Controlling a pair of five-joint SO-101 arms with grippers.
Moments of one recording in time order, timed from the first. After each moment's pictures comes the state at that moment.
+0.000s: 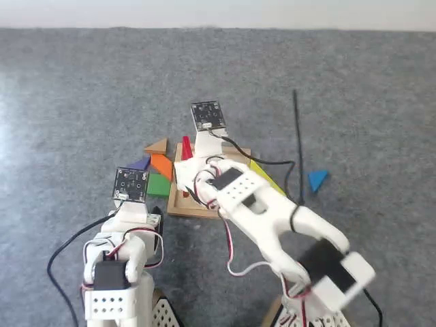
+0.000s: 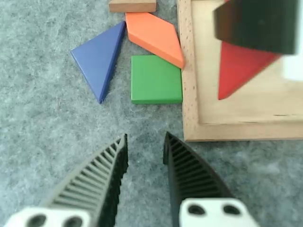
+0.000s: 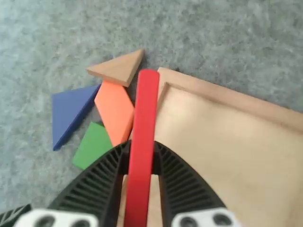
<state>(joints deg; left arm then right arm) -8.4 -103.0 97.1 72.0 -3.0 -44.6 2.3 33.9 23.6 -27.7</state>
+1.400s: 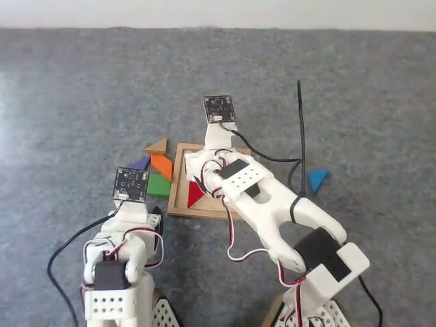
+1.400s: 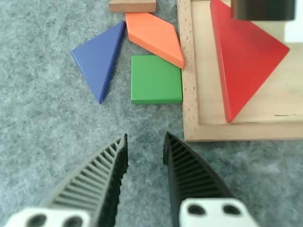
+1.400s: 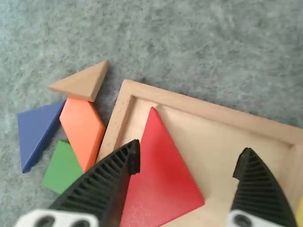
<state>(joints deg) -8.4 -103.0 97.1 72.0 -3.0 -40.3 6.3 31.5 23.3 -27.6</state>
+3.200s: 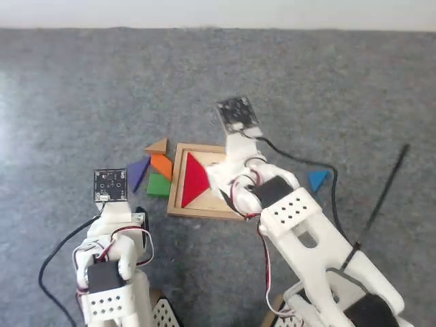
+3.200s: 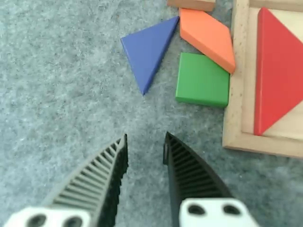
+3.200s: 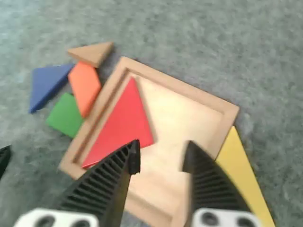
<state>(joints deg) -18.0 -103.0 97.1 72.0 -3.0 -37.2 -27.6 46.9 39.0 -14.1</state>
